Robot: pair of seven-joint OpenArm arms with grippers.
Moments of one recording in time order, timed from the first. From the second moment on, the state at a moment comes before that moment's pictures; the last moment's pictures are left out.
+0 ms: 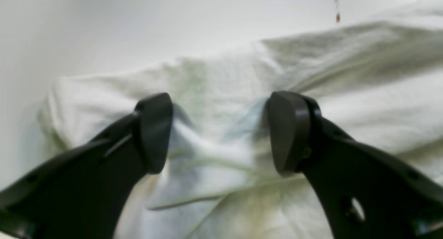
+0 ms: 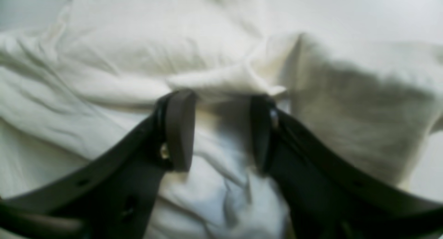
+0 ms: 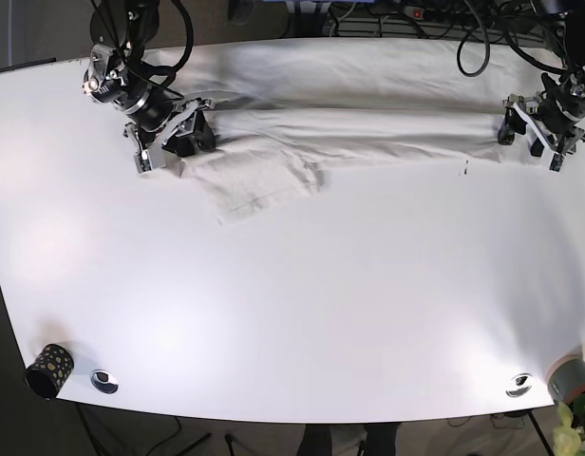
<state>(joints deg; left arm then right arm) 15.4 -23.1 -28.6 78.7 -16.8 -40.8 31.5 -15.7 6.2 20.8 92.1 24.0 36.0 -39.6</state>
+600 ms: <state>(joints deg) -3.9 -22.2 -22.0 69.5 -11.0 -40.6 38.1 -6.2 10.6 20.2 81.6 23.7 36.4 -36.6</state>
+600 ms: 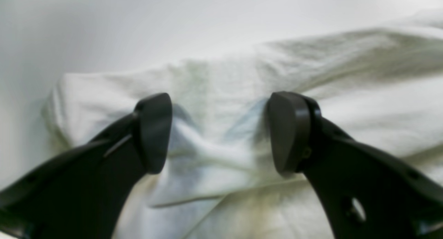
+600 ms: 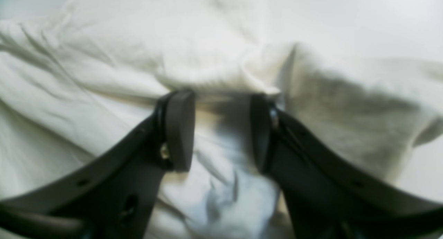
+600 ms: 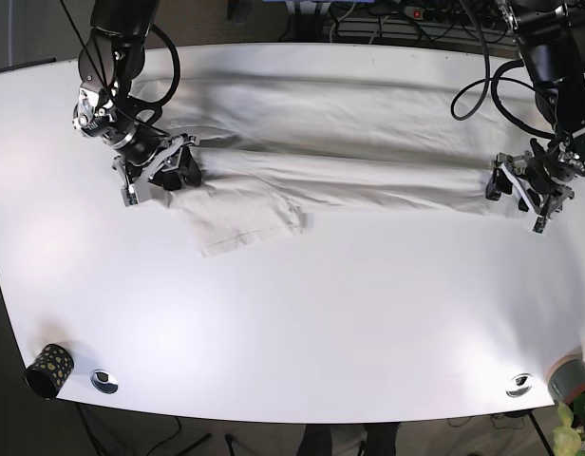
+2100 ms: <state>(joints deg) -12.7 -23.5 -29.9 57.9 -10.7 -40.3 36.6 -5.9 10.6 18.1 81.7 23.1 35.8 -36.0</state>
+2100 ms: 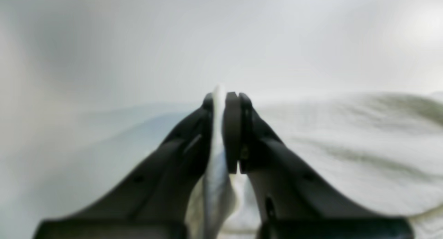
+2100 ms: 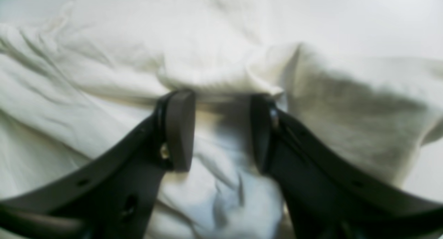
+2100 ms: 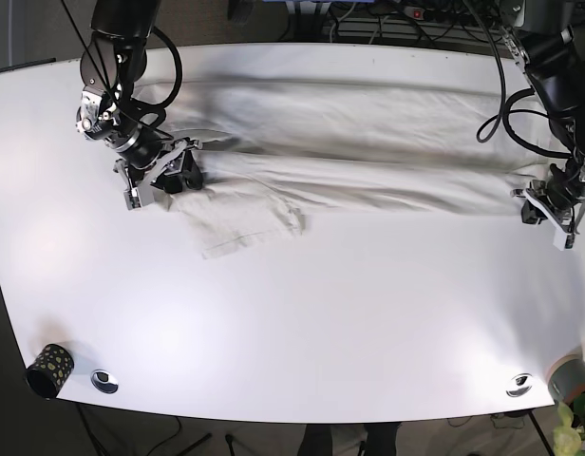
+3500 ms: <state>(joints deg) -6.3 -24.1 -33.6 66.7 -10.6 -40.0 36.6 -5.9 10.3 17.9 81.6 23.4 35.8 -36.0</state>
